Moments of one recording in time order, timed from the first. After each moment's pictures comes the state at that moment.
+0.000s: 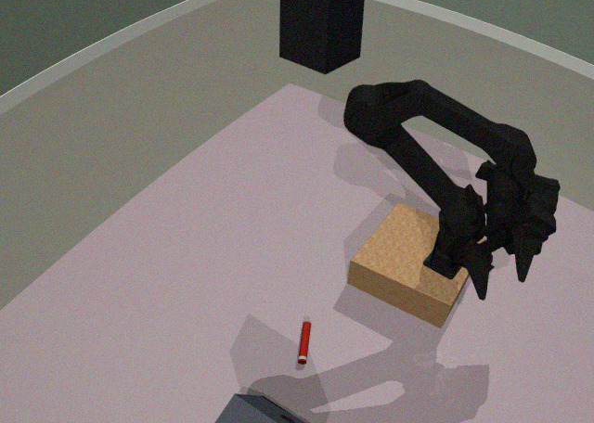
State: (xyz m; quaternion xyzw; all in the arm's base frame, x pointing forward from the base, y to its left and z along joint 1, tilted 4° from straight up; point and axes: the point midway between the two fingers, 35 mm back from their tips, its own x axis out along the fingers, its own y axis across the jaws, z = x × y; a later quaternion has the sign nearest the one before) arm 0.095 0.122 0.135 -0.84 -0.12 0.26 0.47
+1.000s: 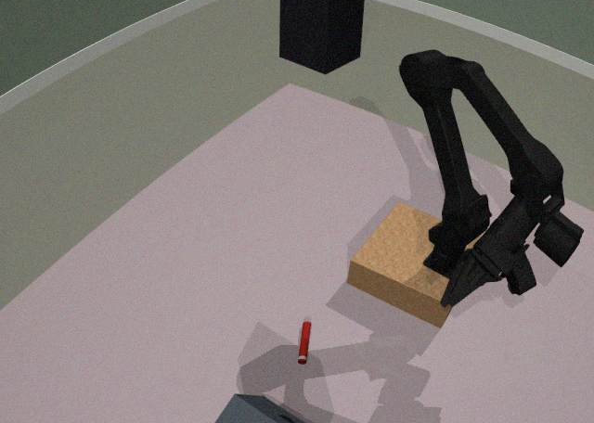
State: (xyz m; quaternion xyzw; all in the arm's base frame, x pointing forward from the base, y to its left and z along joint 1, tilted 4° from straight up) arm 0.144 0.081 0.111 -0.77 0.26 0.17 0.55
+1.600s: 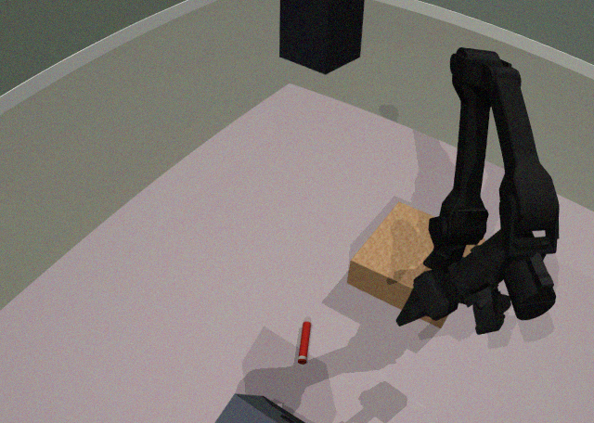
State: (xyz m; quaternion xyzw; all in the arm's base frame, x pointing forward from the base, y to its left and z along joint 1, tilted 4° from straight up) arm 0.188 0.055 0.092 -0.63 0.53 0.18 0.54
